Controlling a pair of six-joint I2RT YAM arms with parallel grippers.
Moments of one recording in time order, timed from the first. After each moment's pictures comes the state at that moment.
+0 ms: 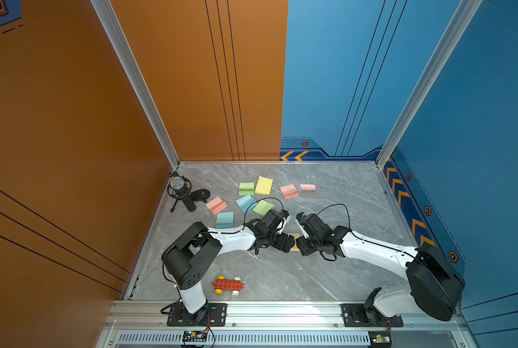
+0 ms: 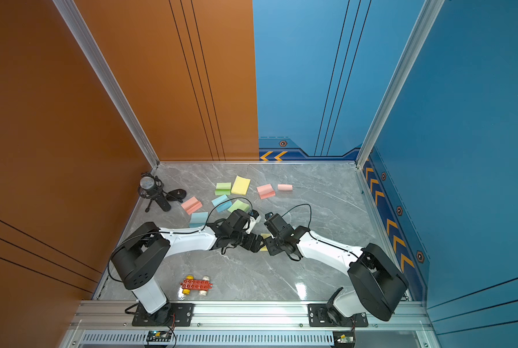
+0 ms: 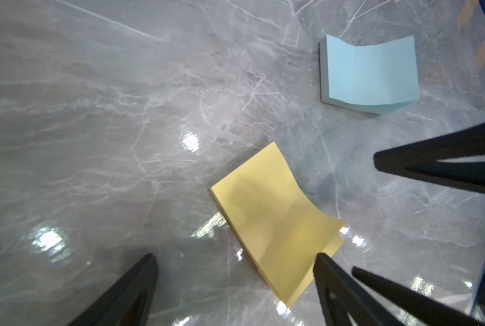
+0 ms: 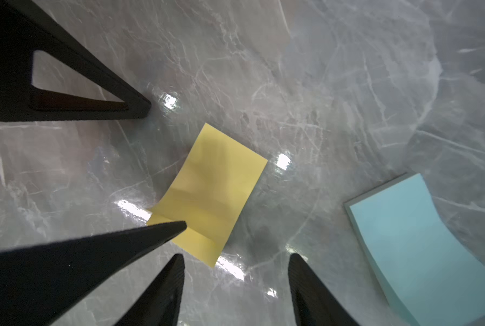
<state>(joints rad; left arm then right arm) -0.78 1.75 0.90 -0.06 0.20 -0.34 0.76 1.45 0.80 -0.43 0.09 0.27</state>
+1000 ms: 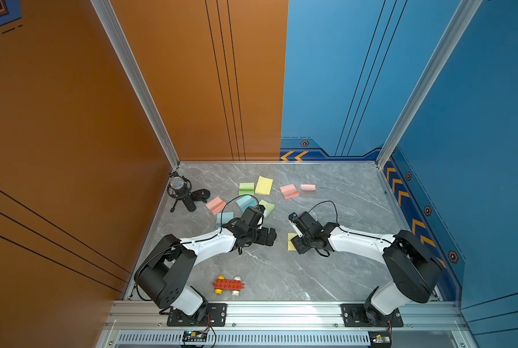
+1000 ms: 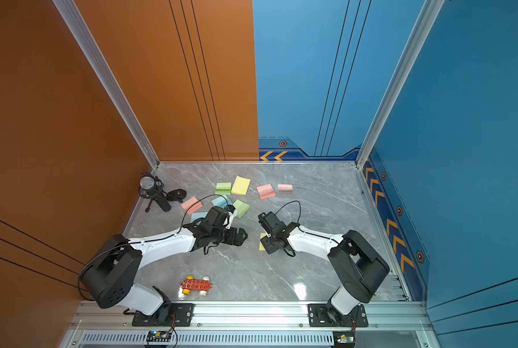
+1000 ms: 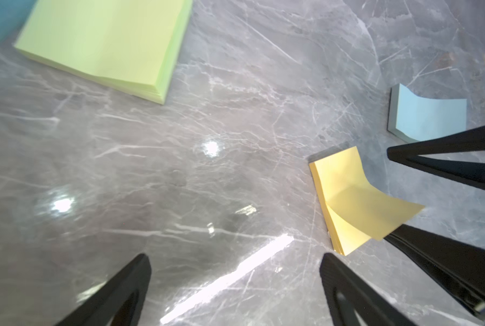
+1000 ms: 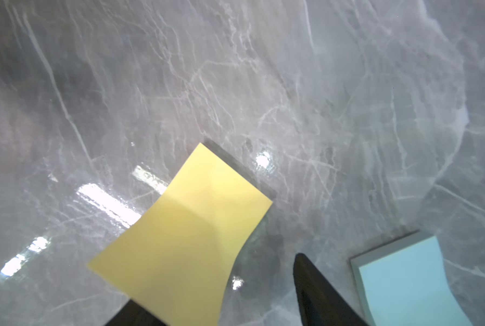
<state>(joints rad) -0.61 1.51 0.74 -0.13 0.12 -0.42 0.77 1.62 0.88 -0.40 0.15 0.12</state>
